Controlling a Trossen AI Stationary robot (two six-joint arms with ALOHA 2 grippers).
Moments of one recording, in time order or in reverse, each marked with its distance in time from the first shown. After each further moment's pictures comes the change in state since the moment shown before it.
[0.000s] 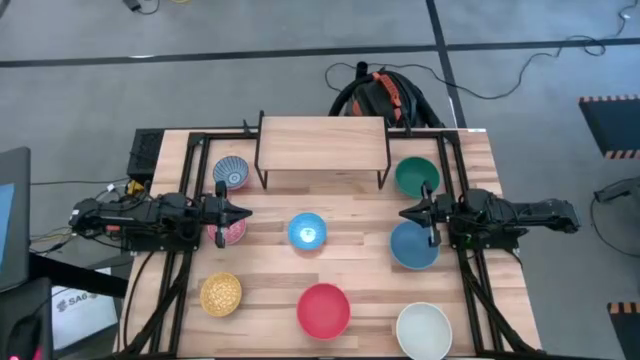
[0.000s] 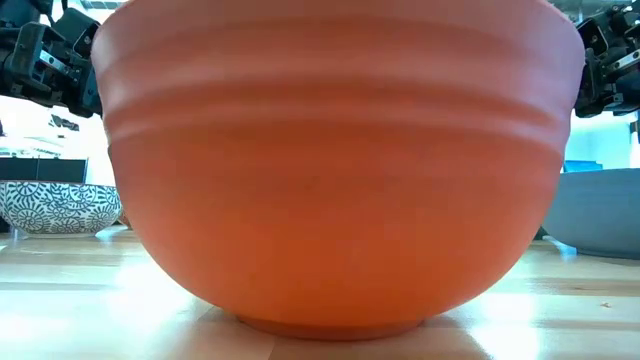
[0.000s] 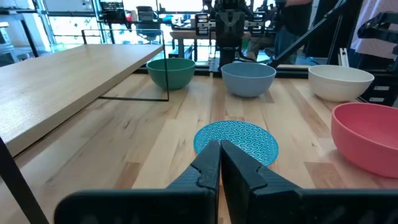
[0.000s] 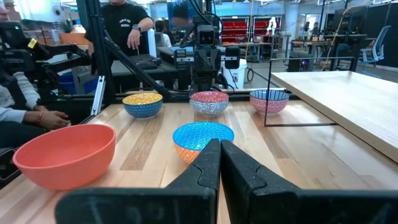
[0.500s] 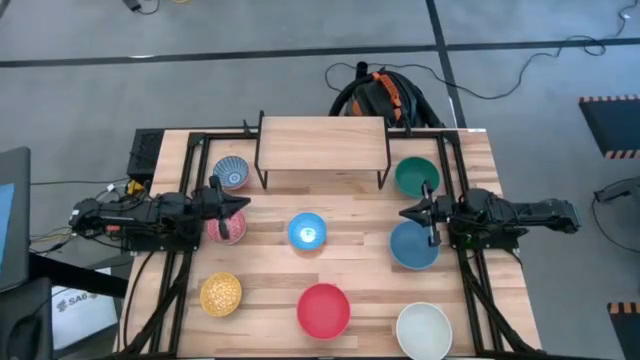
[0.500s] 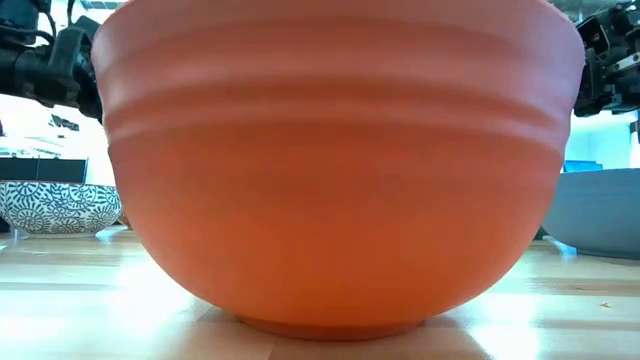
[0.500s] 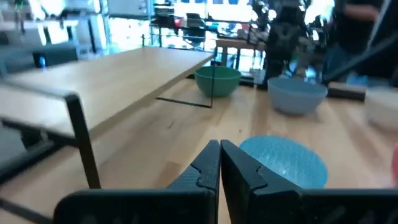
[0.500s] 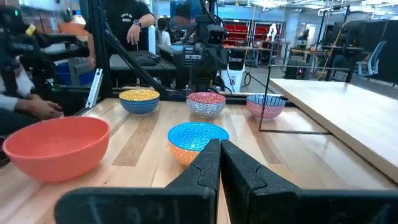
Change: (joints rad) left arm 0.000 0.000 0.000 0.031 -0.201 -0.089; right arm 0.002 0.000 0.008 0.015 -0.002 -0.033
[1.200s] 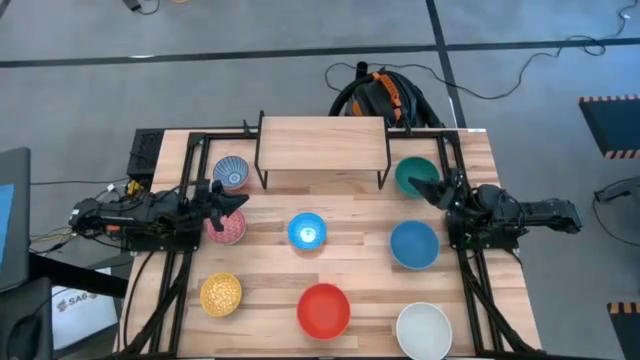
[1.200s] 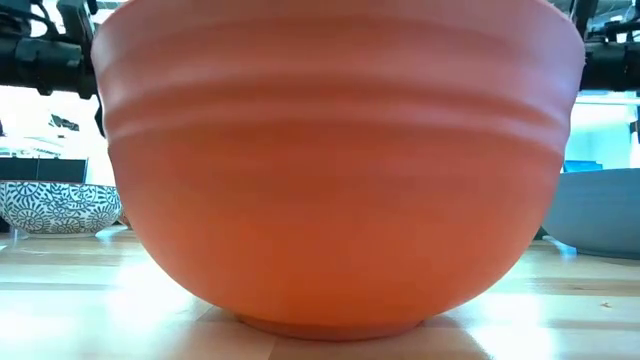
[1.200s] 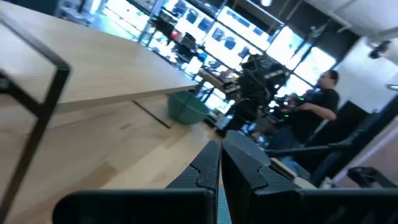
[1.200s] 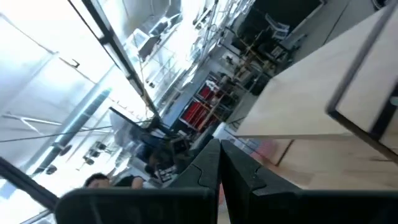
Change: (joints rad) left arm -0.001 0.000 0.006 0.131 0.017 -0.446; right arm -0.012 0.043 0.029 0.230 0.414 0.906
